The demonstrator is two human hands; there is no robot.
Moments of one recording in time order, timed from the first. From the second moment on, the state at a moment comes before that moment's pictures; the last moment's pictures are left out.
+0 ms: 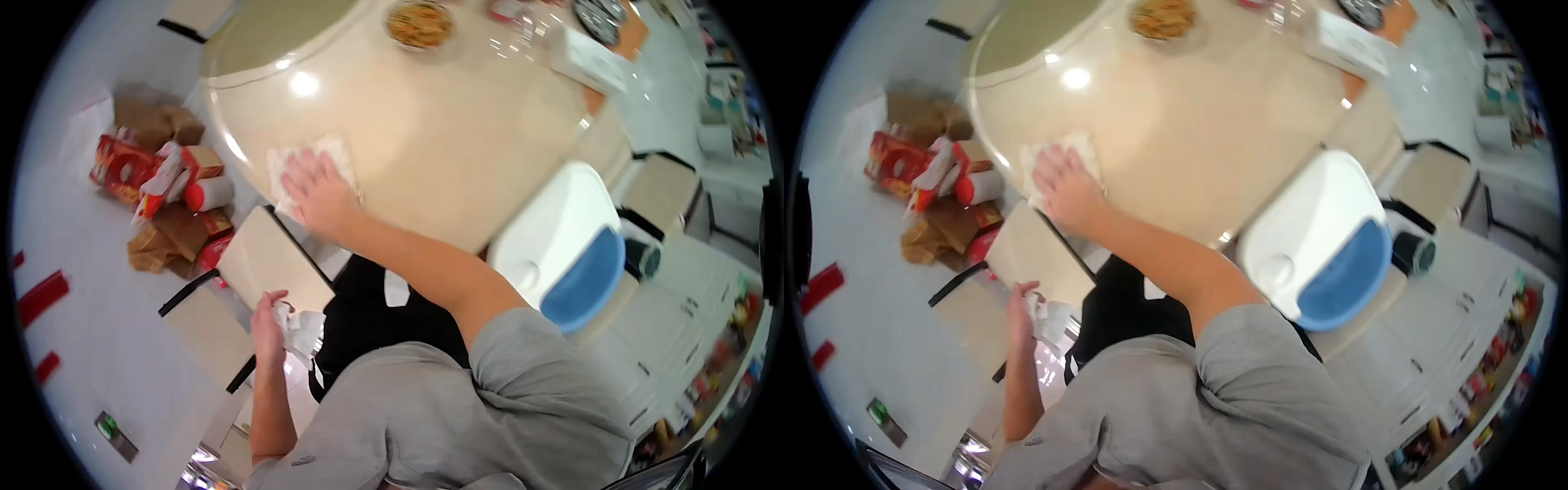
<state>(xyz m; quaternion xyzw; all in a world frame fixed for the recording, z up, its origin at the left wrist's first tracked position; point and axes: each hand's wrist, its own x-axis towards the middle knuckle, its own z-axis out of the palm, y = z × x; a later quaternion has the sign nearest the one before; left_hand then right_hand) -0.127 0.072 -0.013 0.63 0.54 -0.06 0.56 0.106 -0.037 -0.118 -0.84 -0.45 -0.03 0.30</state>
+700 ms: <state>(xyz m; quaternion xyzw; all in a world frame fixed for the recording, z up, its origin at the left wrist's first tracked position) -0.329 0.021 0.003 0.44 0.67 0.01 0.60 0.029 -0.225 -0.111 -0.96 -0.22 -0.05 0.17</state>
